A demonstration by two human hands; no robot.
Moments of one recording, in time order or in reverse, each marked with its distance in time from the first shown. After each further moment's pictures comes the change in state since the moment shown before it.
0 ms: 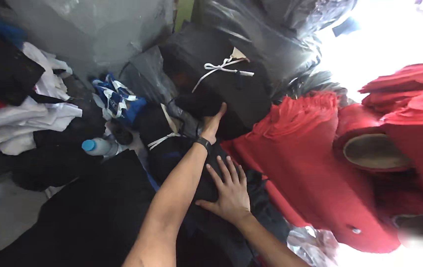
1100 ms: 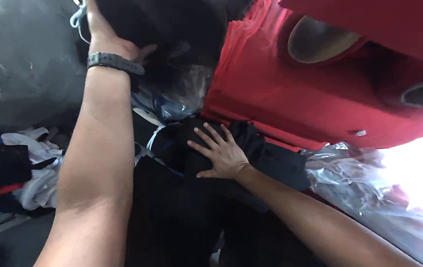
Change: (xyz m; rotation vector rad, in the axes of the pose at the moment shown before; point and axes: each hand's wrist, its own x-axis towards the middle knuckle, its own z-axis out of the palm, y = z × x) left_hand -0.029 0.199 0.048 0.067 0.062 0.264; right_hand -0.004 0.014 0.004 0.266 -0.240 0.049
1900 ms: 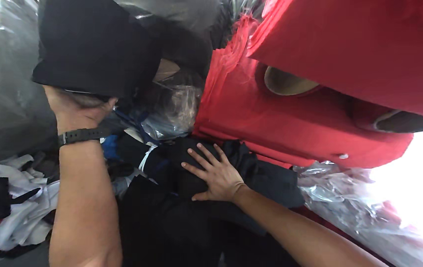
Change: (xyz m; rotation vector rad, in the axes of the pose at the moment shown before) left_hand 0.001 -0.005 -0.091 -0.108 0.015 0.020; right_hand -0.004 0.008 -0.014 0.072 0.026 -0.015
